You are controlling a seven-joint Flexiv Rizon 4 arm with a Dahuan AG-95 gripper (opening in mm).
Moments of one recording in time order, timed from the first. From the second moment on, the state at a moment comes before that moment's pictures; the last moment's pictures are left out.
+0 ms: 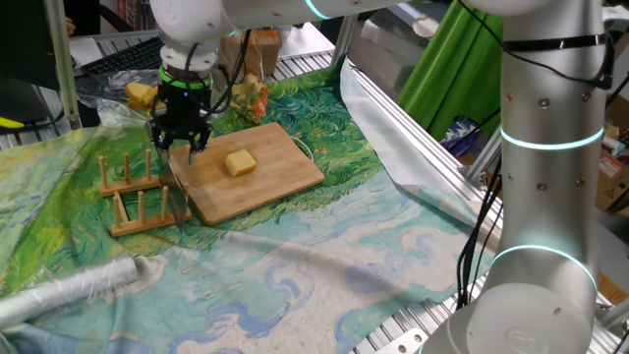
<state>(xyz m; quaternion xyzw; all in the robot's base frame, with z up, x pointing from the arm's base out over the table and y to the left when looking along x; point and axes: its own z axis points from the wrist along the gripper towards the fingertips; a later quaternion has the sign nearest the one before) 0.623 0.193 0.102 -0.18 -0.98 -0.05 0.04</state>
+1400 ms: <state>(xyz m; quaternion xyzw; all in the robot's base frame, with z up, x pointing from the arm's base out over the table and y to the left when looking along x) 0.635 0.207 0.043 -0.16 -0.98 -0.06 0.03</state>
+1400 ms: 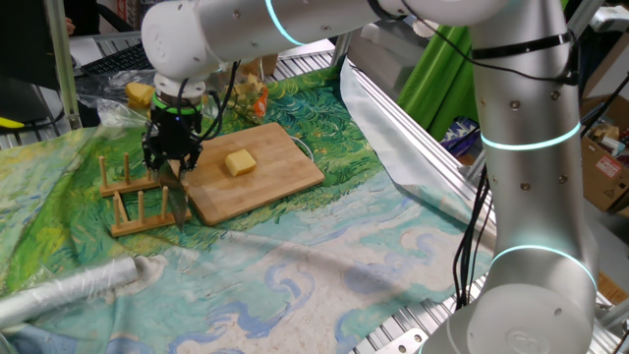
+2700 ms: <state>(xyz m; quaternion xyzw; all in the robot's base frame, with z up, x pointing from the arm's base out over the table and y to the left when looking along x) 0.628 0.216 0.033 -0.17 -0.98 -0.07 0.03</state>
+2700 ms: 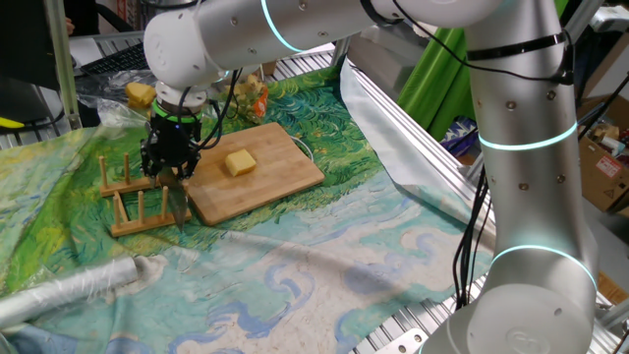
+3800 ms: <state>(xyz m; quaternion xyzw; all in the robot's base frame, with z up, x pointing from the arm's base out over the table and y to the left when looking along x) 0.624 0.221 0.030 -0.16 -0.98 -0.07 0.03</state>
